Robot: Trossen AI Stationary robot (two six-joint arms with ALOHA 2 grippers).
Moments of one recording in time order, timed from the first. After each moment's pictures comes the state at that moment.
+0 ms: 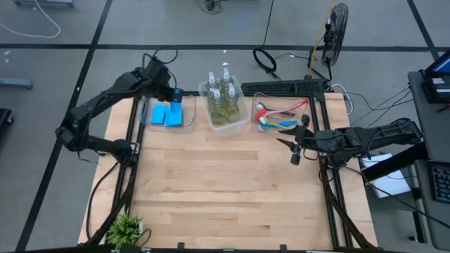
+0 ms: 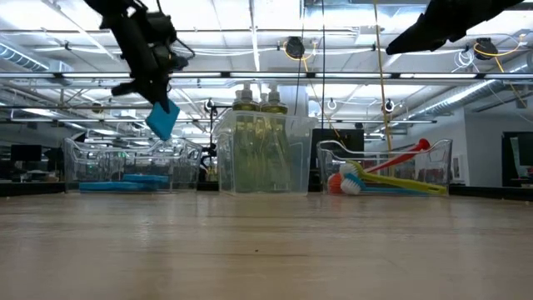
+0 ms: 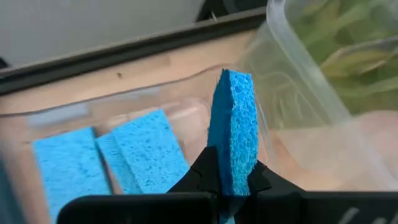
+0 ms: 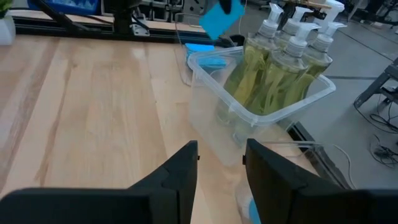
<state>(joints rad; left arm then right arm) 0.88 1.30 1.15 -0.86 0.10 -0.42 0.20 0.66 0.64 -0.39 0.52 0.04</state>
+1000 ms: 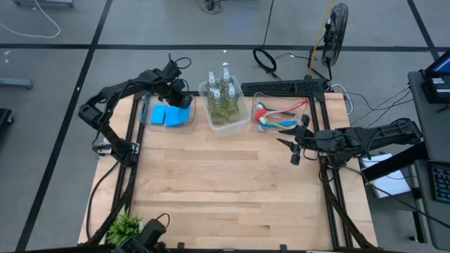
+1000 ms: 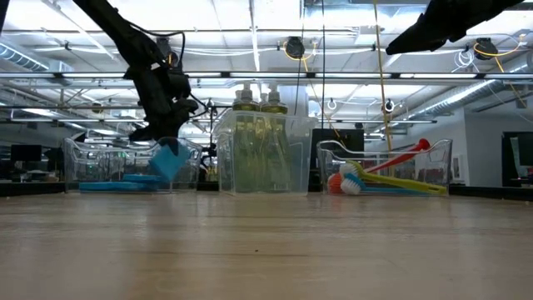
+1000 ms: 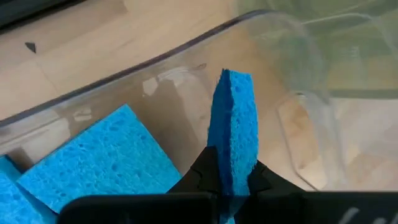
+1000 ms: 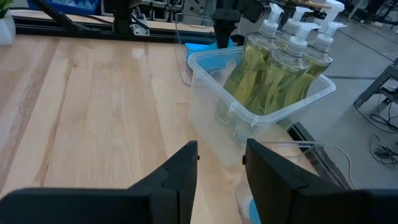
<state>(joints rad) 0.96 1.64 1.14 -0.78 0.37 -0.19 0.20 0.66 0.64 -0.39 0.52 0.04</state>
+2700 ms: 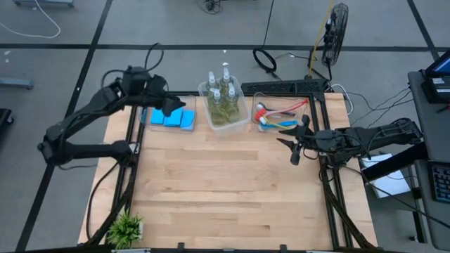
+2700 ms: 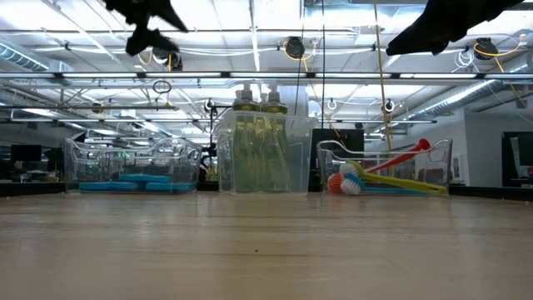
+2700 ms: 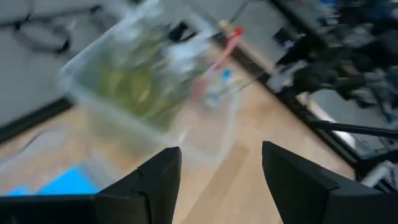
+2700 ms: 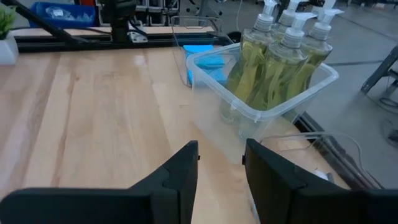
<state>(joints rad) 0.64 0.98 1.12 -0.67 0.31 -0.38 0.20 0.66 0.64 -0.39 0.53 0.14</state>
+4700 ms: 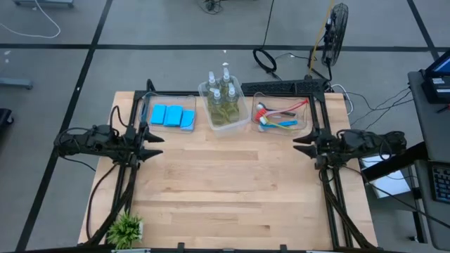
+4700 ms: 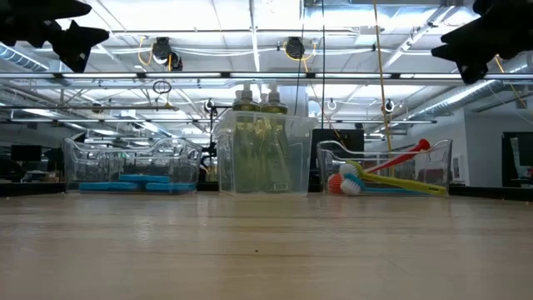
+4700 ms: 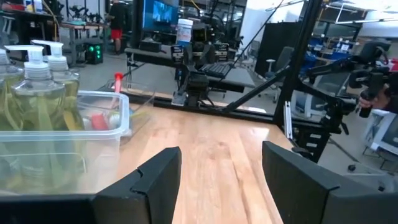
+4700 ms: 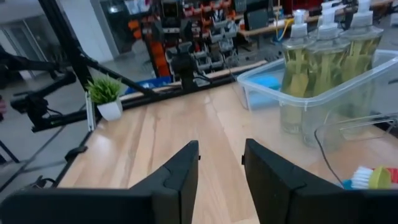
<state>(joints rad) -0.12 0.00 0.32 -0.33 -0.08 -0.17 0.20 0.04 0.36 -0.44 0.28 0.28</state>
